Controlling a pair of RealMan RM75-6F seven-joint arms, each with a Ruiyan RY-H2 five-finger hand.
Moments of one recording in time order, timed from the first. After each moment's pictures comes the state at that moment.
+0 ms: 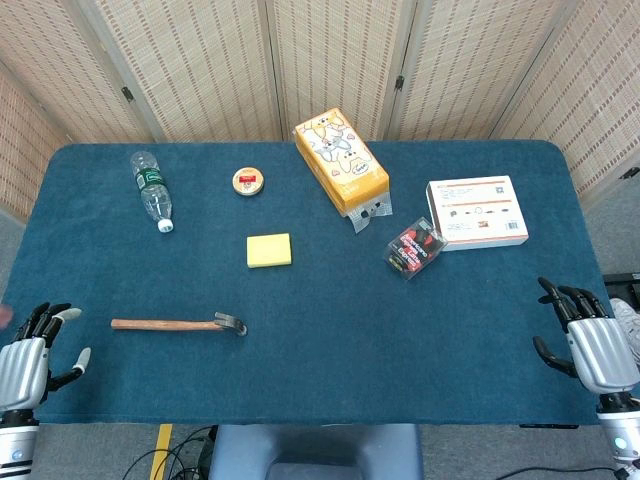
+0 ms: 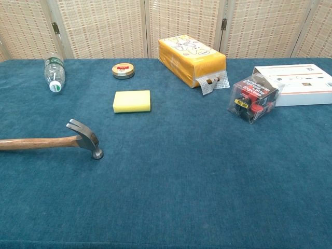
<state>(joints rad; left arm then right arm) -0.08 -1.20 -0.09 -1.68 1.40 1.49 0.03 0.10 -1.06 0.05 -1.63 -1.56 1.48 0.02</state>
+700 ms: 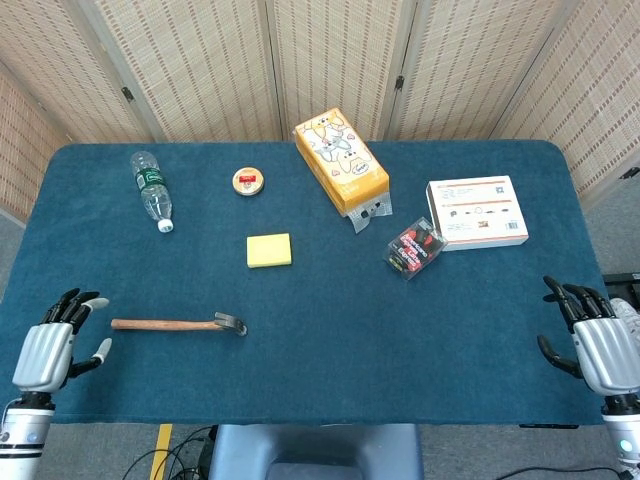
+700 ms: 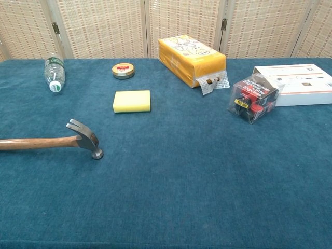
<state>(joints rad) -0.16 -1.17 -0.10 -1.69 1.46 1.39 0.05 0.09 -1.06 0.05 -1.62 -1.58 1.52 0.04</state>
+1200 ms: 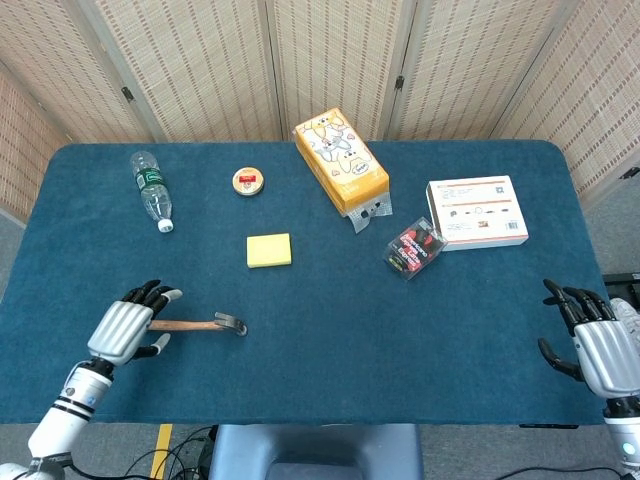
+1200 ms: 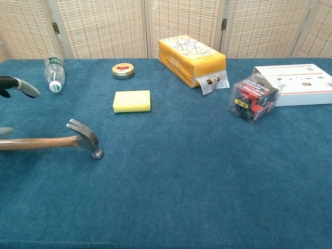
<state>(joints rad) -0.39 -1.20 -0.11 -1.71 1.42 1.07 0.23 0.08 -1.06 0.04 -1.61 -1.59 1.52 0.06</state>
